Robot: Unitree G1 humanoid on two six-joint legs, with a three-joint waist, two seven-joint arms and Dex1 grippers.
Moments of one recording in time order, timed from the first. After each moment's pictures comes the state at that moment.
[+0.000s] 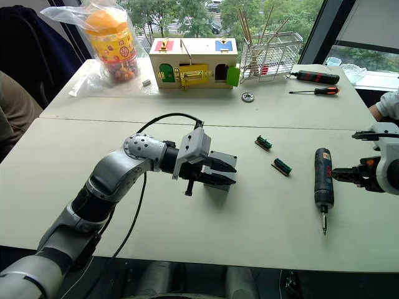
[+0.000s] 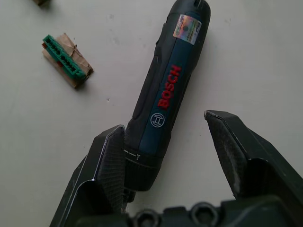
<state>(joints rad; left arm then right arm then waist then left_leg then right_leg) -0.72 0.38 -0.42 -0.22 -0.37 0.58 -1.09 -0.23 -1.27 -0.39 -0.14 0.69 1.50 0.62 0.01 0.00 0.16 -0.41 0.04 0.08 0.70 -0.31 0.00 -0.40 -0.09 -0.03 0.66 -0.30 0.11</state>
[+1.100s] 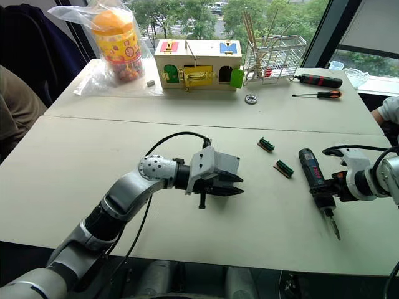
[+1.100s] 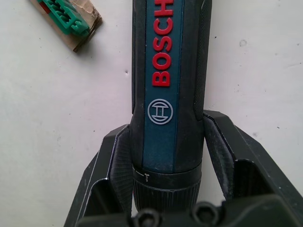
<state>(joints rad) -0.60 0.28 -0.48 -0.21 -0.28 0.55 -0.94 -0.43 -1.19 0.04 0.10 0.52 1.40 0.78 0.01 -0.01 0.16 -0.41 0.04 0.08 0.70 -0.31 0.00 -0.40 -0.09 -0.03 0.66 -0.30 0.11</state>
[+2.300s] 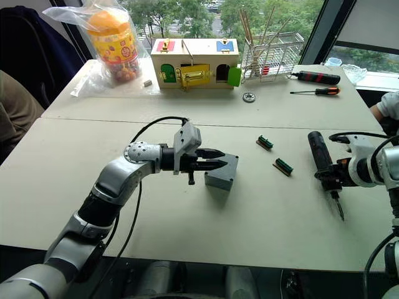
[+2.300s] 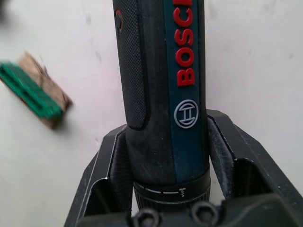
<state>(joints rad) -0.67 0.32 -0.28 -0.03 -0.33 0.54 -0.95 -0.64 -1.00 -0.24 0.23 0.35 1.42 0.71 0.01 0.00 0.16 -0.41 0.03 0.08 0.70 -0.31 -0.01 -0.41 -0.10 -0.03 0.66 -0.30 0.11</state>
